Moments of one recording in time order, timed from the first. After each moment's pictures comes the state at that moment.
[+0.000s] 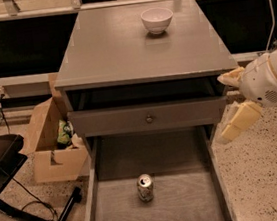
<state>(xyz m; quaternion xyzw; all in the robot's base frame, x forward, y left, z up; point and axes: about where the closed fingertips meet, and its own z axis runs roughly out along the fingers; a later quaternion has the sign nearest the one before) 0.478 -0.190 0.855 -0.56 0.77 0.12 0.29</state>
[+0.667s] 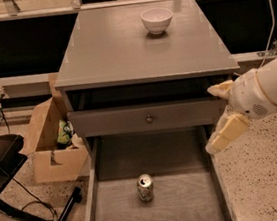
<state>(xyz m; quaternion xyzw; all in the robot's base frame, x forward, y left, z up) 0.477 -0.174 0.825 -0.56 0.76 0.15 0.30</state>
